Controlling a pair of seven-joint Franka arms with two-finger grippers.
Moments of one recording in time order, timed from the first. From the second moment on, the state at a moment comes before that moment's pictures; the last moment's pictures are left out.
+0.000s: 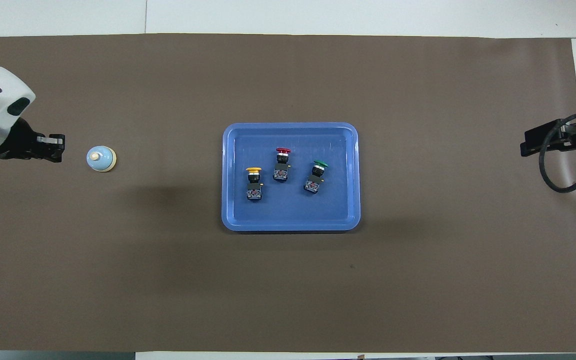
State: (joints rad) left arm 0.01 0.14 -0.03 -1.81 0.04 1.92 -0.05; right arm 0.03 0.04 -0.07 -1.55 0.02 1.53 0.02
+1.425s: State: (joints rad) left arm 0.03 0.28 -0.04 -1.77 0.04 1.96 -0.03; right arm 0.03 0.04 -0.07 -1.56 0.02 1.53 0.02
